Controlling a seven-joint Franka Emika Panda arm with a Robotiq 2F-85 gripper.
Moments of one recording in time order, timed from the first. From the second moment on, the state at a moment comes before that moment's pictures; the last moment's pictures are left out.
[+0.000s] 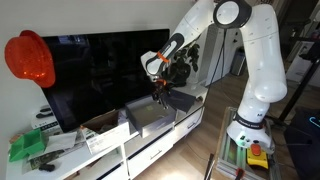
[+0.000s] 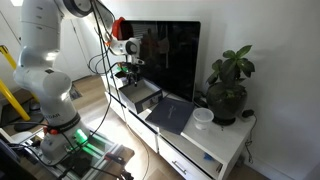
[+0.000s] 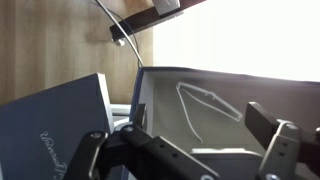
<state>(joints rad) 0.04 0.44 -0.02 -2.03 -0.07 2.06 0.41</state>
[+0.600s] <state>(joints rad) -0.03 0.57 -0.02 -2.06 0.08 2.23 0.11</state>
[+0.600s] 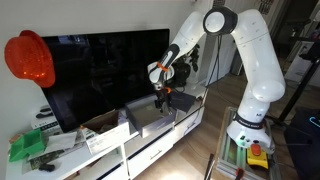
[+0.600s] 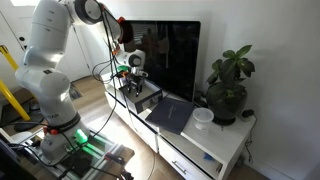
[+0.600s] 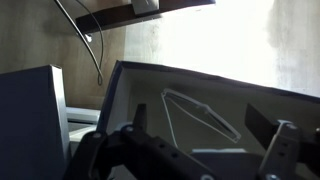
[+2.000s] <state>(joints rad) -0.08 0.81 0.05 -1.81 0.10 2.20 -0.21</state>
